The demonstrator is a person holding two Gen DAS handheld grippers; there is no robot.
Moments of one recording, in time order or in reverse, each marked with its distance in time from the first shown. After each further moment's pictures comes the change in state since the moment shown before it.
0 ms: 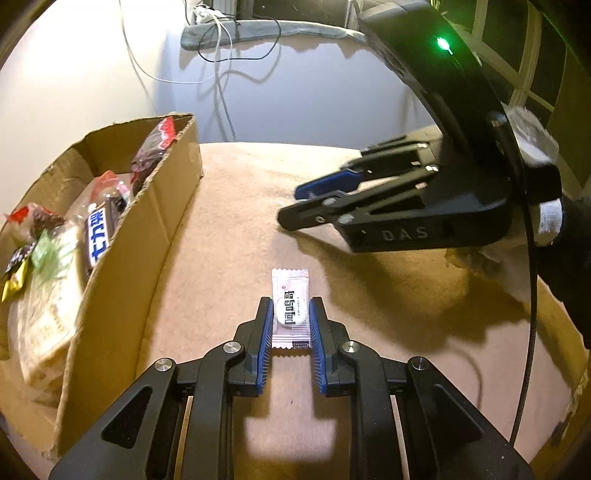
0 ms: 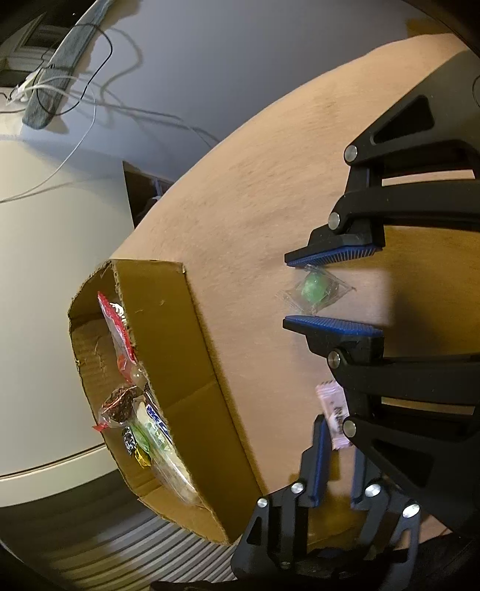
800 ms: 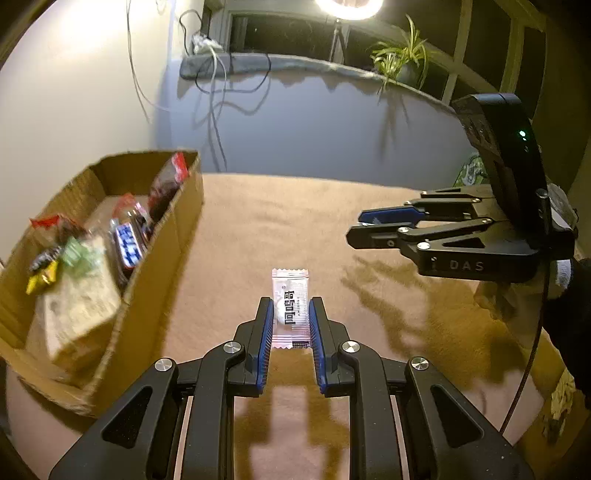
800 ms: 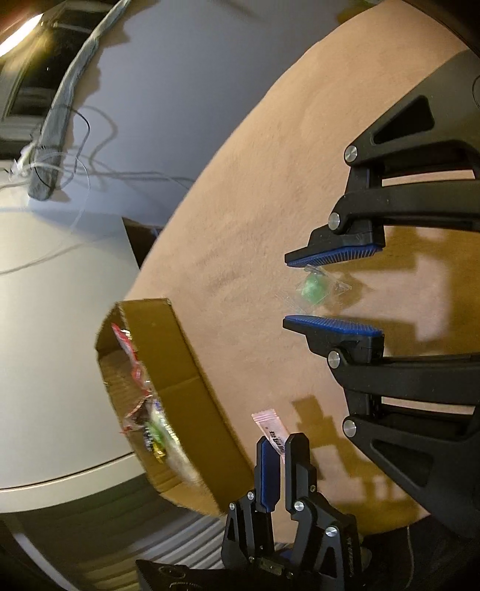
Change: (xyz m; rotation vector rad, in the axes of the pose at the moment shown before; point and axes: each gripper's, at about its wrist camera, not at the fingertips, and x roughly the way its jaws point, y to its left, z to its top) left arm -0.042 0.015 0.005 0.015 -0.116 -0.056; right arm -0.075 0.020 -0.051 0.178 -0.108 -0.128
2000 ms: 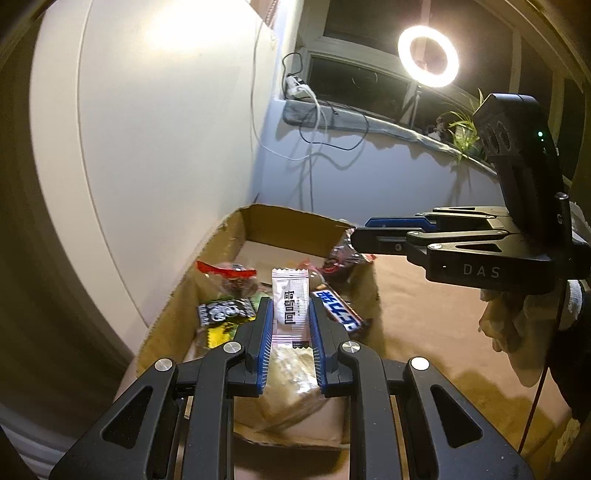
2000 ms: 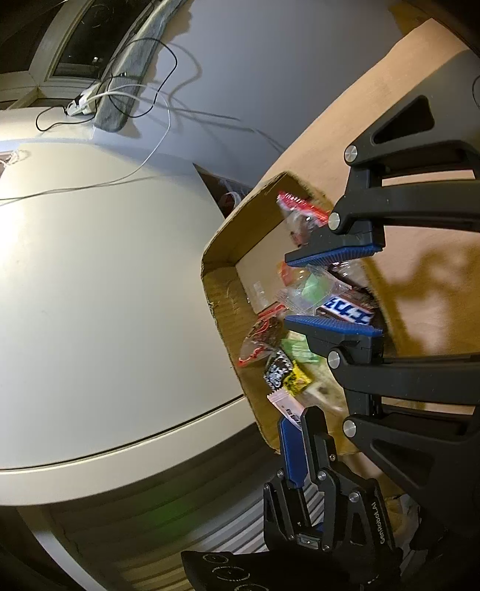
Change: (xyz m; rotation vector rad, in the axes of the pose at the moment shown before) left arm -0.066 0.139 0.022 -0.149 -0.138 0.144; right arm 0.046 0.108 0.144 -0.058 -0.101 0.078
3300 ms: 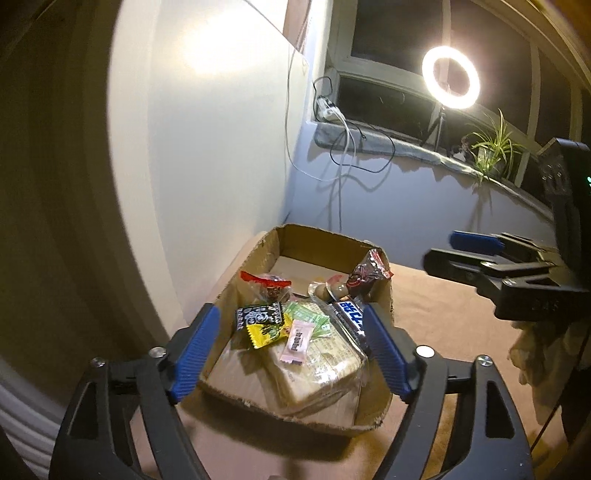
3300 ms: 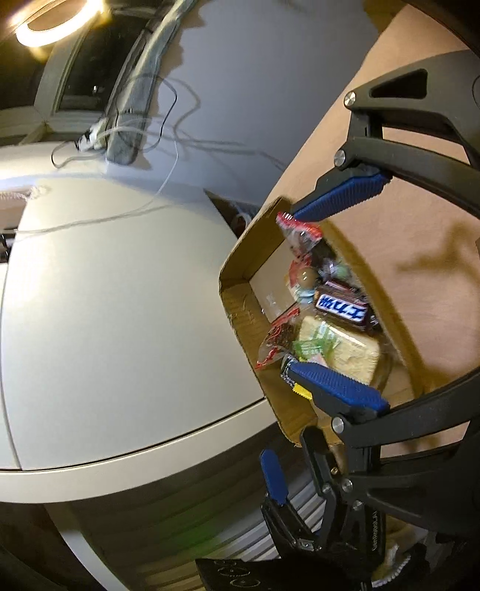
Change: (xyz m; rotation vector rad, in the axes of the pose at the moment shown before) left arm -0.041 0.001 -0.003 -0.039 -0.080 0.127; right arm -0.055 0.012 -0.015 0.086 -0.101 -0.121
